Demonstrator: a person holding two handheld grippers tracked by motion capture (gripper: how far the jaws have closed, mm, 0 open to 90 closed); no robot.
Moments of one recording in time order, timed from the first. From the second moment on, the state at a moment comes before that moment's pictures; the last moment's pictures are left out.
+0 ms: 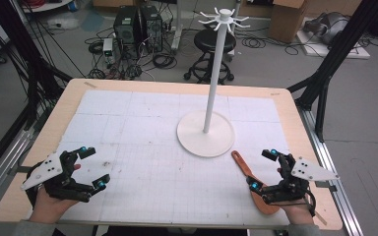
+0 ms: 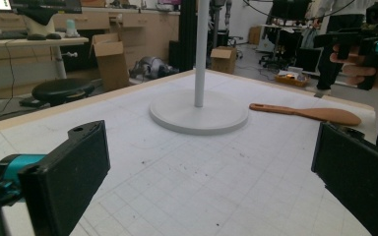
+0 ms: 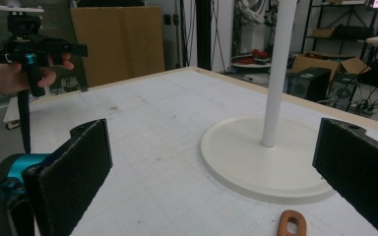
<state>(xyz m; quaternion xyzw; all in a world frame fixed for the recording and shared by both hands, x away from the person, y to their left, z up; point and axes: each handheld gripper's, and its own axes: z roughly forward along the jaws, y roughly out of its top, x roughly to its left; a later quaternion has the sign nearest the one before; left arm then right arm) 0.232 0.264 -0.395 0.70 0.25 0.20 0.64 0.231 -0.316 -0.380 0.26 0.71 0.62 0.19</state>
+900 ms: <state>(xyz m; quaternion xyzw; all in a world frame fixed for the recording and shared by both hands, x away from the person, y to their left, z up) 0.234 0.268 -0.401 0.70 0.26 0.20 0.63 0.239 -0.337 -0.389 0.33 0.70 0.60 0.18</state>
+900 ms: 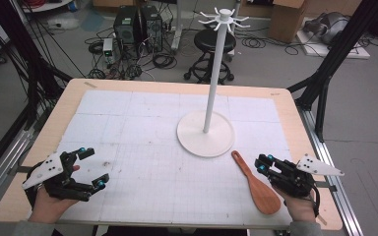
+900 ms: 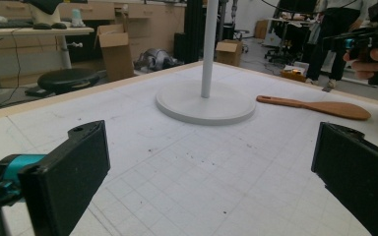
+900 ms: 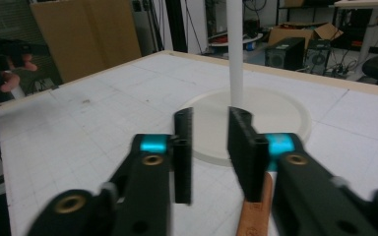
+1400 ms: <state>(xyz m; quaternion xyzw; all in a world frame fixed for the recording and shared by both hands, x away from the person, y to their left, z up) 0.235 0.270 -0.403 0.70 0.27 0.20 0.63 0.261 -0.341 -0.410 0.35 0.75 0.54 0.17</state>
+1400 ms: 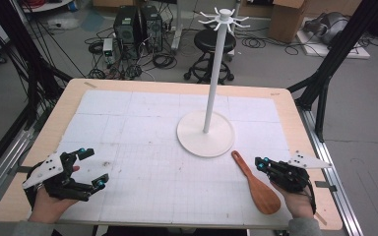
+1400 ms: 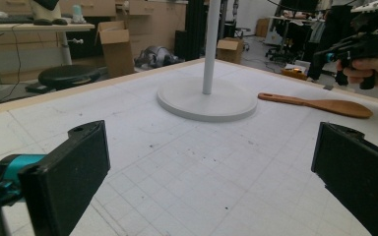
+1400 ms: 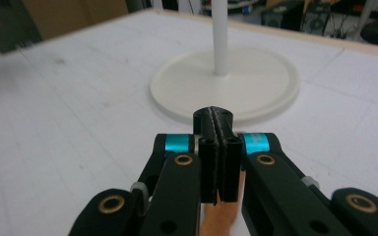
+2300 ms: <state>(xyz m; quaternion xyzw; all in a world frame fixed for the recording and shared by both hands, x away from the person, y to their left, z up) 0.229 0.275 -0.409 0.70 0.28 0.19 0.62 0.295 -0.334 -0.441 0.36 0.82 0.41 0.17</state>
